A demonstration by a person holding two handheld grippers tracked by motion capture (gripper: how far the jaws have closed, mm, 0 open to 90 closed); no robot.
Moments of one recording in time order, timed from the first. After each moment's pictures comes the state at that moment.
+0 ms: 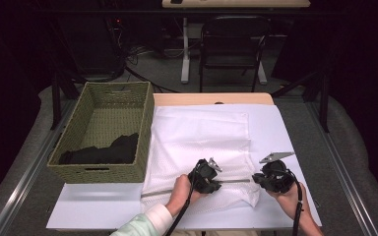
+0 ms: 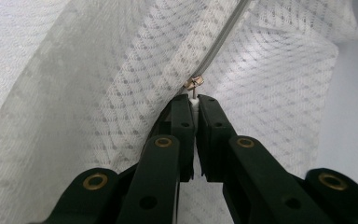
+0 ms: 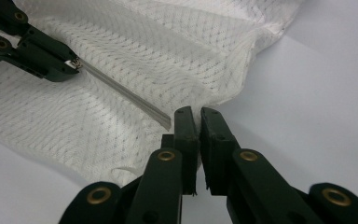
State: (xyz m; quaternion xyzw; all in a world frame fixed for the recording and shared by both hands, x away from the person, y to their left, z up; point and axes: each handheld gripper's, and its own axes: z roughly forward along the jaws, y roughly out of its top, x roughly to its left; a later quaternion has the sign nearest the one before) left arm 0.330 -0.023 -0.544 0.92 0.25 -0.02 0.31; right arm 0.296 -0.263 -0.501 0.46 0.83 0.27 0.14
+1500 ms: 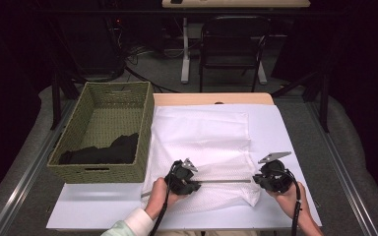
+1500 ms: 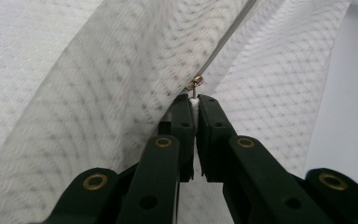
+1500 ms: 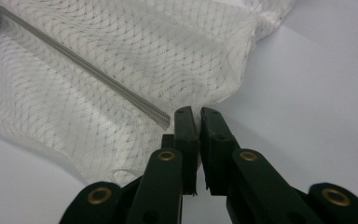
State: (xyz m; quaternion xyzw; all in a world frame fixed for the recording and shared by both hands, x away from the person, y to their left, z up) left arm 0.323 0.044 -0.541 0.91 0.29 -0.01 0.31; right arm 0.299 -0.261 -0.506 0.47 0.84 0.25 0.14
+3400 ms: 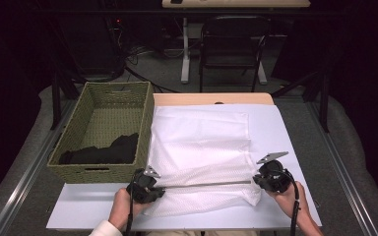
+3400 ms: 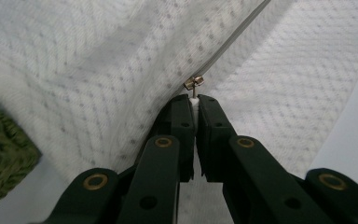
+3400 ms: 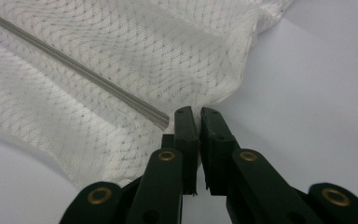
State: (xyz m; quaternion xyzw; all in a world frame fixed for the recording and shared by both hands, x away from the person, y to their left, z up) left arm 0.297 0.142 -0.538 0.90 0.36 0.02 0.26; right arm 0.301 -0.259 -0.509 0.47 0.84 0.23 0.14
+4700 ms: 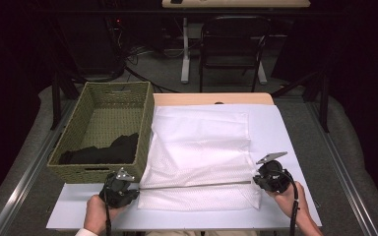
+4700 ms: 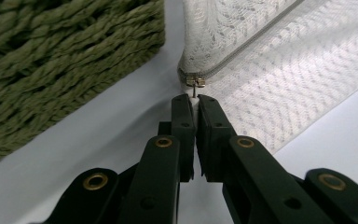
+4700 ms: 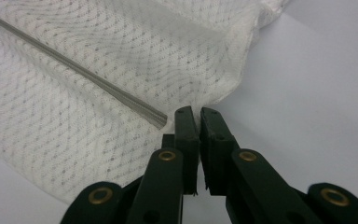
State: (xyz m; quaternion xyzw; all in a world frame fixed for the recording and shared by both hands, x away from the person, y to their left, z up) left arm 0.282 0.205 -0.536 0.87 0.42 0.08 0.23; right arm 0.302 -0.259 -0.512 0.47 0.84 0.23 0.14
